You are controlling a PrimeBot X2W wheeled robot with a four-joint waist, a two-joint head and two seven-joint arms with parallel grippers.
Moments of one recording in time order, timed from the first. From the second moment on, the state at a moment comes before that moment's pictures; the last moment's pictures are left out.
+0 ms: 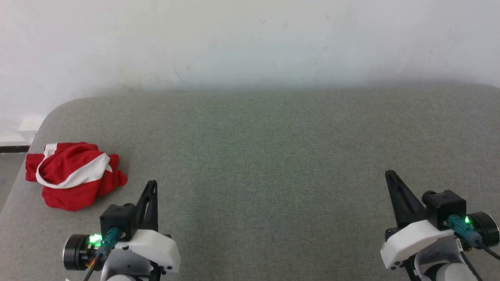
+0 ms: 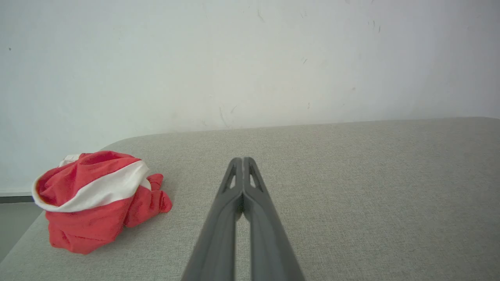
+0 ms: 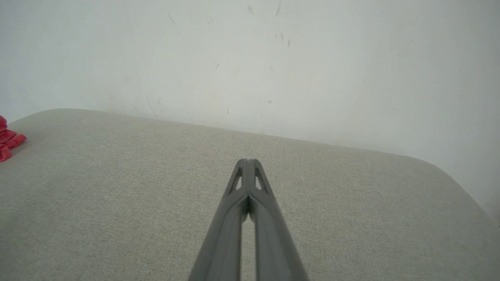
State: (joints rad) left arm 0.01 0.06 0.00 0.00 -0.01 0.00 0.00; right arm 0.01 -0.05 0.00 0.00 0.01 0.13 0.00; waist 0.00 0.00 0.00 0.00
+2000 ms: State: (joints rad) left arm 0.01 0.06 -0.04 -0.01 -0.01 0.12 -0.11; right arm 0.03 -0.05 -0.03 -0.07 0.07 0.13 -0.11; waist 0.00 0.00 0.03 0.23
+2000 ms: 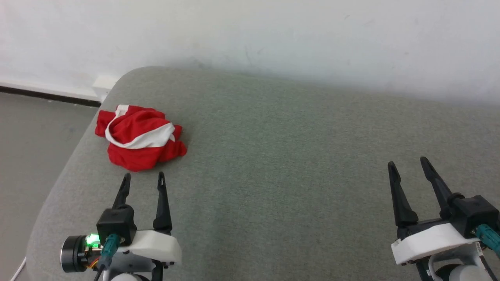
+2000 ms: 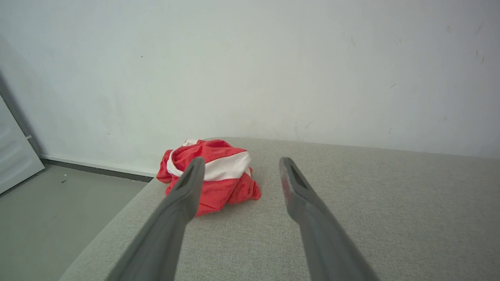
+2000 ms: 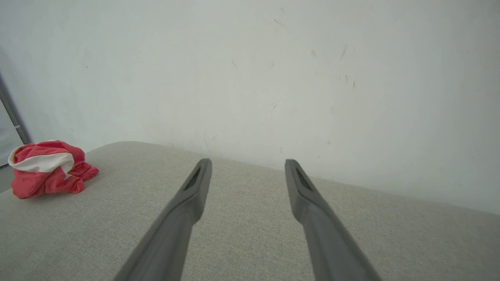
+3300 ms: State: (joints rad) left arm -0.73 0.34 -0.21 0.57 -0.25 -0.09 0.32; right arm -0.07 -0.05 -0.06 -0.15 0.03 0.13 -0.19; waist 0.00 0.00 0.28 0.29
